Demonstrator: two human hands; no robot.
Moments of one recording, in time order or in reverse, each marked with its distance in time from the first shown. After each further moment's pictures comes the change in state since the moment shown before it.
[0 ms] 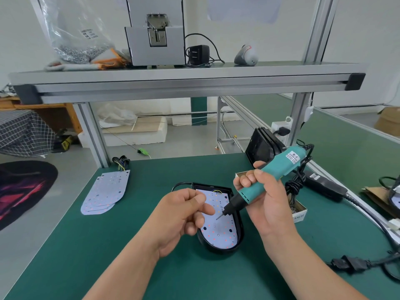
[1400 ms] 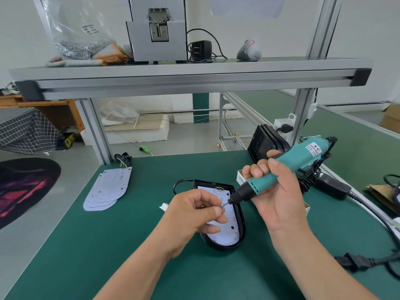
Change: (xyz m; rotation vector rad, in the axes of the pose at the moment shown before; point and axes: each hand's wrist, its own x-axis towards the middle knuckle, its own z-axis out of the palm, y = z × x) left_hand -0.006 -0.008 0.020 0.061 0.007 0.092; right_hand -0.004 -0.019 0.013 0.042 -0.048 -0.046
